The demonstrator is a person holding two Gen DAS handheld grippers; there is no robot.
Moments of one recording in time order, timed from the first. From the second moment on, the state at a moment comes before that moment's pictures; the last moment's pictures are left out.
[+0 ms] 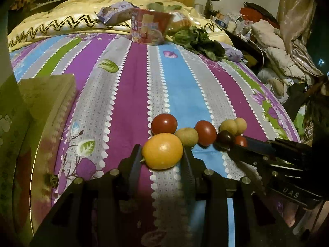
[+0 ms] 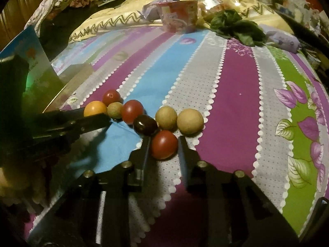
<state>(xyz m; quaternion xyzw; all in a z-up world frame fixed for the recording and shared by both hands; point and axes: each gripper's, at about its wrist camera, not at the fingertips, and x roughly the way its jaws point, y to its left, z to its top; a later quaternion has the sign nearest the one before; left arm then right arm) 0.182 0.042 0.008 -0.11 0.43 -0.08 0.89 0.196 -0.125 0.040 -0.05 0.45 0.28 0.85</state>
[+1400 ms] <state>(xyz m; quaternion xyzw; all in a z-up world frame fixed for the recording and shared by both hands) -0.072 0.136 0.246 -0.09 0.34 0.02 0.94 -0.019 -0.109 0.234 -0.02 0.38 0.14 0.92</state>
